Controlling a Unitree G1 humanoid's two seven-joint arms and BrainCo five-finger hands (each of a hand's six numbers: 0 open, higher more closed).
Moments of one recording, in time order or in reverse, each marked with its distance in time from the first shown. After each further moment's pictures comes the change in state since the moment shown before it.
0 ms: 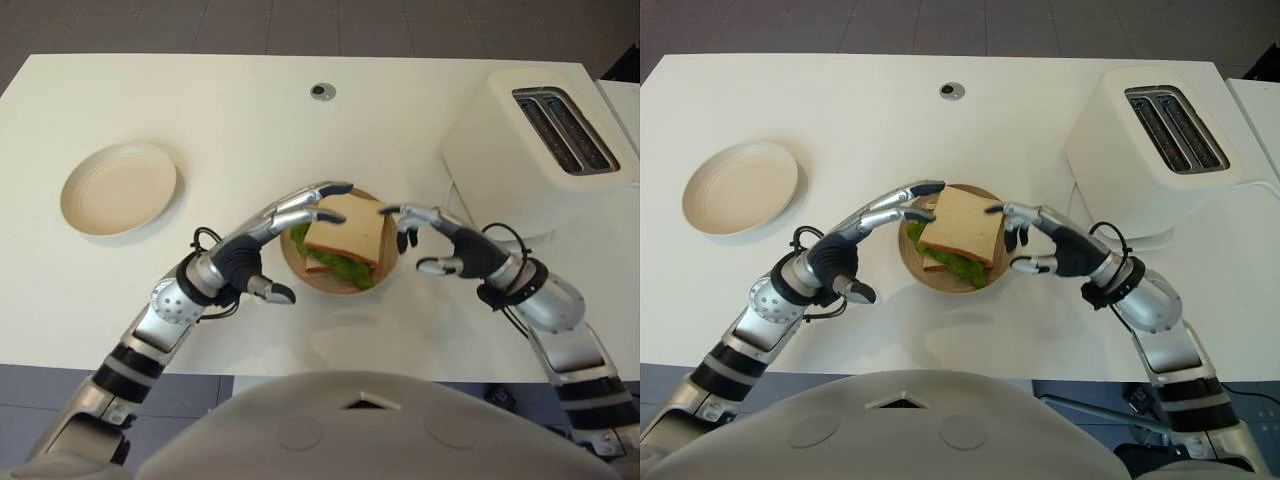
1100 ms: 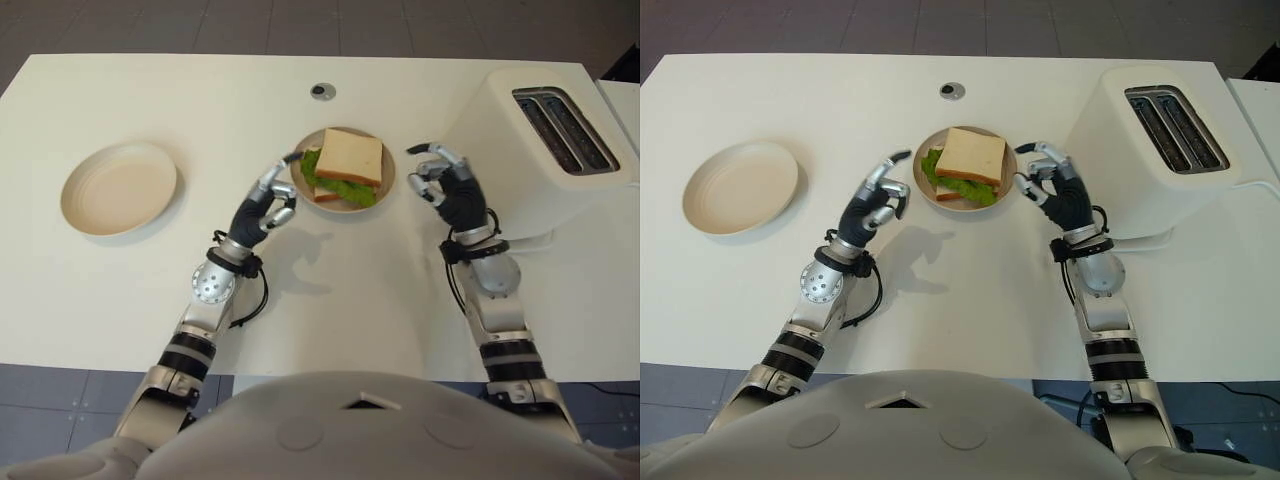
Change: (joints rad) left arm -0.157 -0.485 0.274 0.460 0.053 0.036 0.189; right arm -0.316 0.469 -0.145 0.264 0.013 0.117 -0.441
